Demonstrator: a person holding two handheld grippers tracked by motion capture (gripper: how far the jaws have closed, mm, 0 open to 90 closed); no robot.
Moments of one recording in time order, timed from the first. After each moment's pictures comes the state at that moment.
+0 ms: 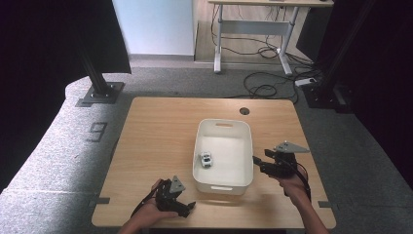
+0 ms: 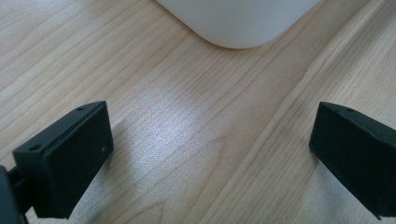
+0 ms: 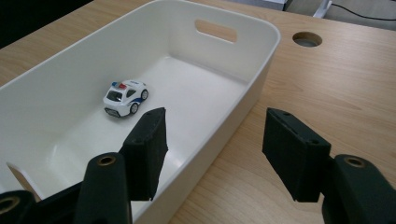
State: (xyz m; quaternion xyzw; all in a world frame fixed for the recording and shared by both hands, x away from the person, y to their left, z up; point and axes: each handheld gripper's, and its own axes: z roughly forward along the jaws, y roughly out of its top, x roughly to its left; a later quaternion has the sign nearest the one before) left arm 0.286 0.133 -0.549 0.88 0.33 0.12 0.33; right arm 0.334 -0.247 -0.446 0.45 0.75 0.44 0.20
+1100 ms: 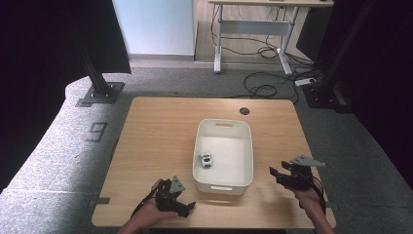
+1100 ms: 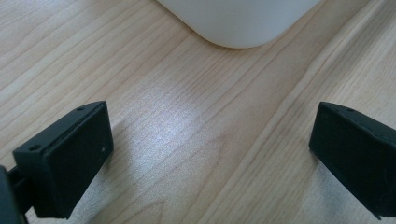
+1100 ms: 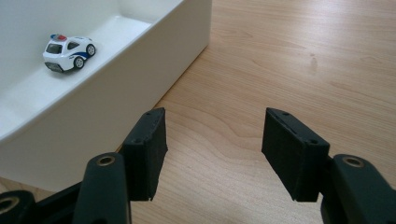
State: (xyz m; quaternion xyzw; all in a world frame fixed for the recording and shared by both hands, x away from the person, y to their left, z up) left arm 0.286 0.133 -0.549 0.88 0.33 0.12 0.33; right arm 0.315 -0.298 -0.486 0.49 0.74 0.41 0.22
